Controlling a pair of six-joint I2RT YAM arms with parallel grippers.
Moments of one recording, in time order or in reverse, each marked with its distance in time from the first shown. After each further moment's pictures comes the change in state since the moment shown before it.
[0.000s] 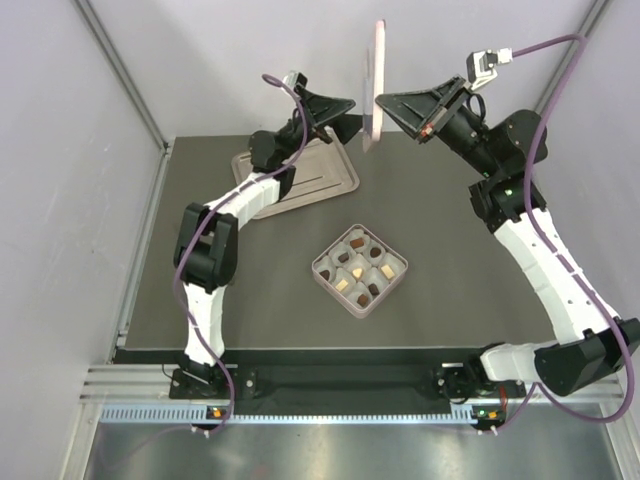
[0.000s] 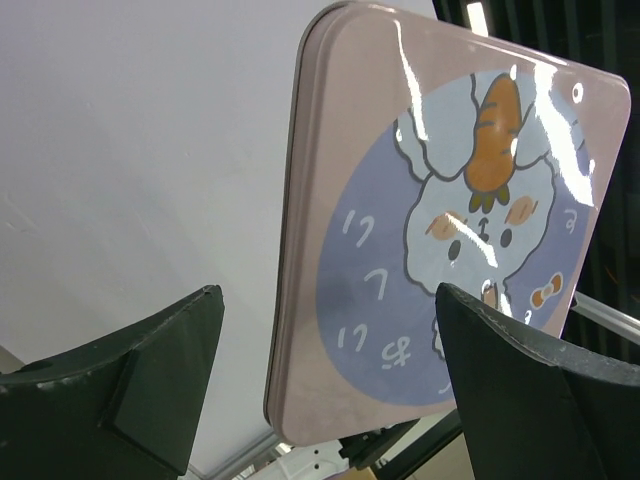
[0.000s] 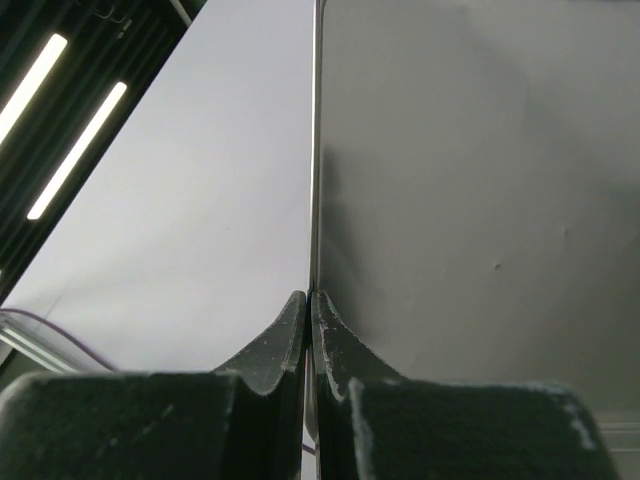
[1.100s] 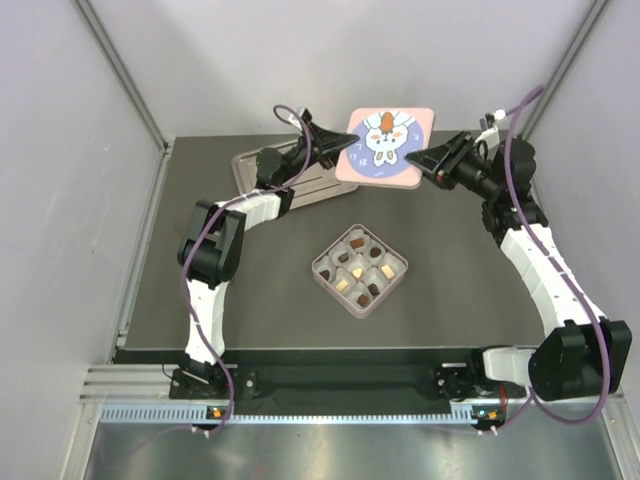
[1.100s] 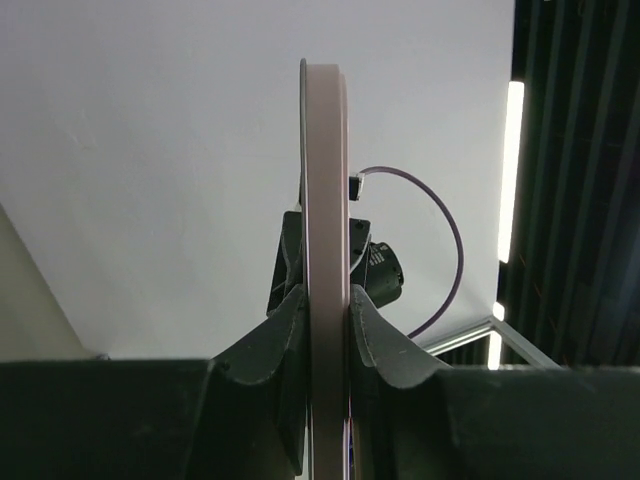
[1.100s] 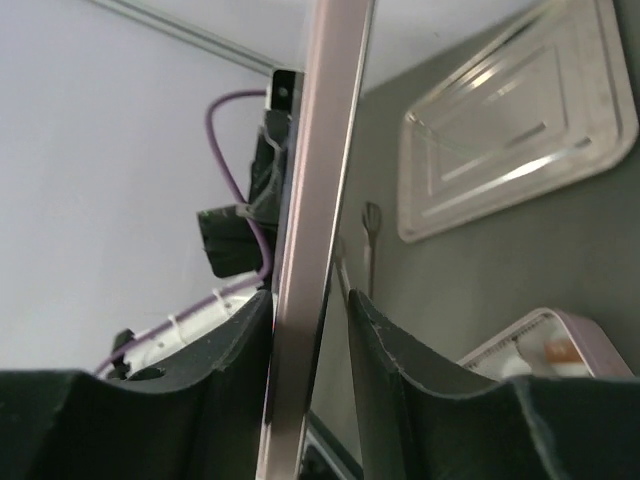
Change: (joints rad) left arm 0.013 0.052 -0.167 -0.002 0.001 -0.093; right arm -0.280 -0.048 -0.354 -0.213 -0.076 -0.230
